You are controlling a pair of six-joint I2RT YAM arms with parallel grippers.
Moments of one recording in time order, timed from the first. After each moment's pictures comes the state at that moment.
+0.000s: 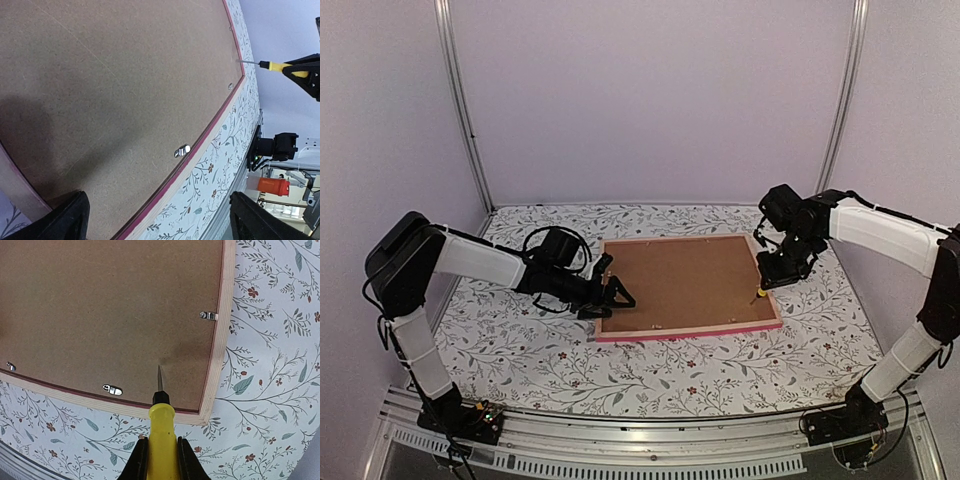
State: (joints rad) left arm -0.62 1.82 0.94 0.02 0.63 -0.61; right arm 0.52 1.55 1.25 -0.99 0.05 0.28
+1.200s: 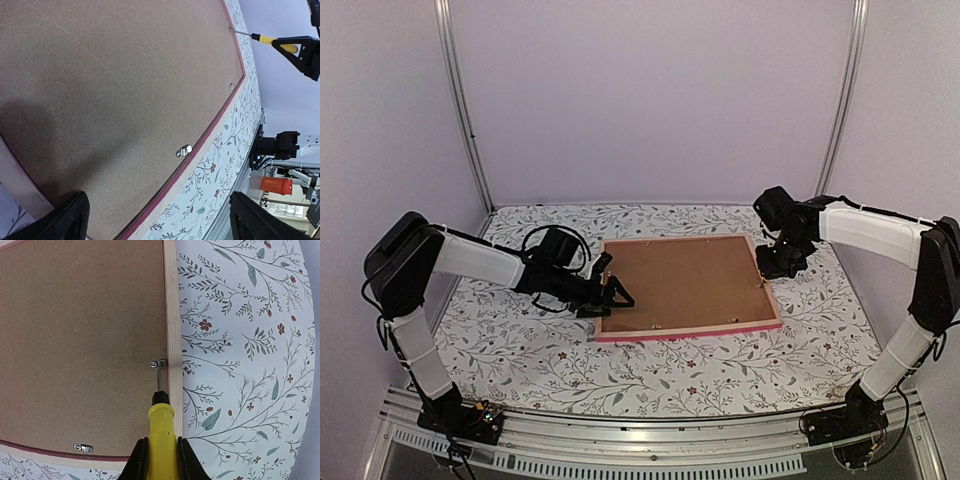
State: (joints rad) left arm -0.61 1.81 0.93 0.02 0.63 -0.59; right arm 0.49 1.63 1.23 -0.84 0.27 0.37
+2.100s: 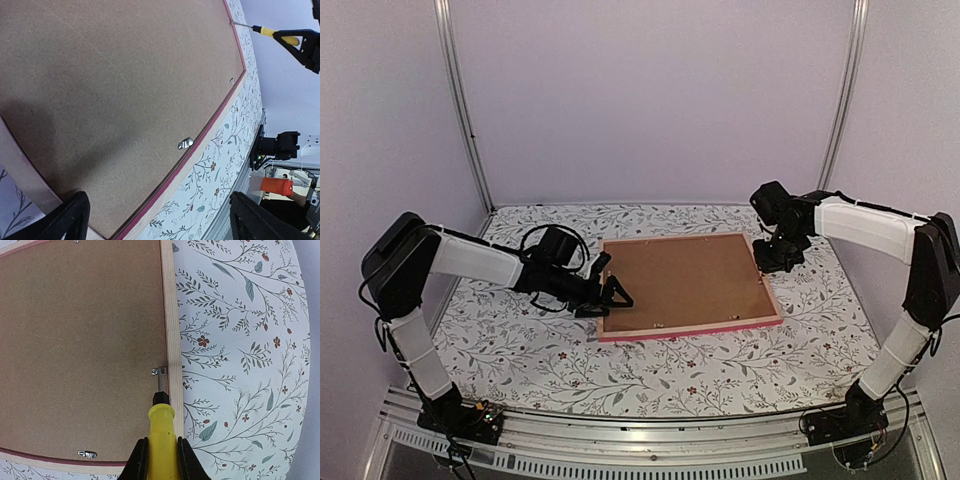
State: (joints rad) left arm -0.61 1.79 0.93 -0.01 0.62 -0.59; right arm 0.49 1.67 1.29 -0.83 0.29 0.36
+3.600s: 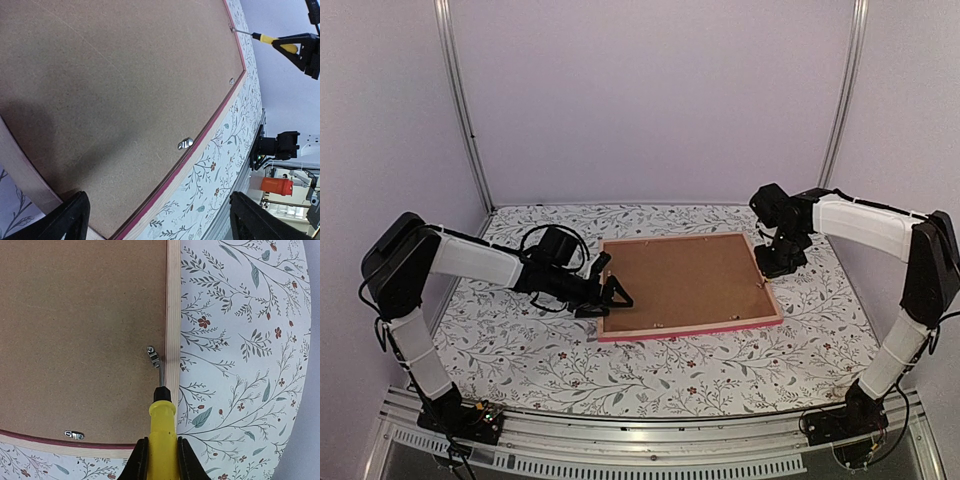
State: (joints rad) left arm -0.61 1.79 0.93 0.00 0.62 -0.59; right arm 0.49 1.69 1.32 -0.93 0.26 0.29
